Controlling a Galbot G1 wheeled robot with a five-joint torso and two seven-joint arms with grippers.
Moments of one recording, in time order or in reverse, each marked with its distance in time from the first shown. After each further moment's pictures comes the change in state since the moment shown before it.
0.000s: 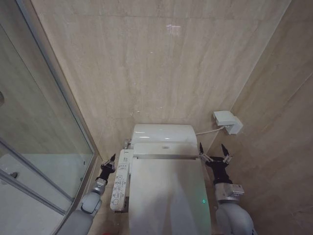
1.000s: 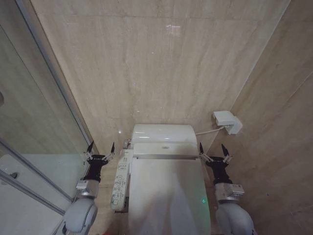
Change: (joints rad) left arm 0.380 -0.041 -0.214 -0.775 -0.170 0.249 -0.028; right arm 0.000 0.000 0.000 0.000 0.000 0.000 0.000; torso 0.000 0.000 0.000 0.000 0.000
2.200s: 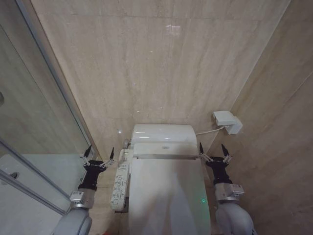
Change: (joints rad) left arm 0.075 0.006 -0.061 -0.027 0.040 -0.074 0.058; right arm 0.000 0.000 0.000 0.000 0.000 0.000 0.000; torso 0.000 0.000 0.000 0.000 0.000
